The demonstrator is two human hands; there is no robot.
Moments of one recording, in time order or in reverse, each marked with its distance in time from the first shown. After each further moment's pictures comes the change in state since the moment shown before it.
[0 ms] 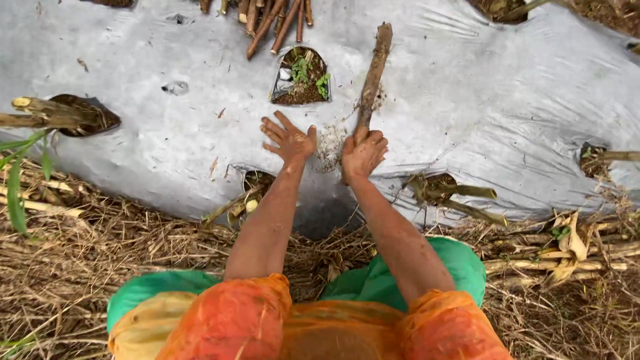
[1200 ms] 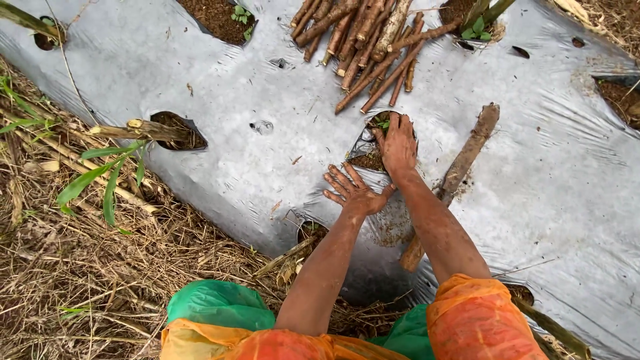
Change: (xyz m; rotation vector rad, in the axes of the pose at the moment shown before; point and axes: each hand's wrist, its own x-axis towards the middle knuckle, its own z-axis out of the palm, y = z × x) left_hand 0.009 0.016 -0.115 -0.188 -0.625 0.024; right_hand 0.133 -0.159 0.085 -0.177 -0.495 -0.603
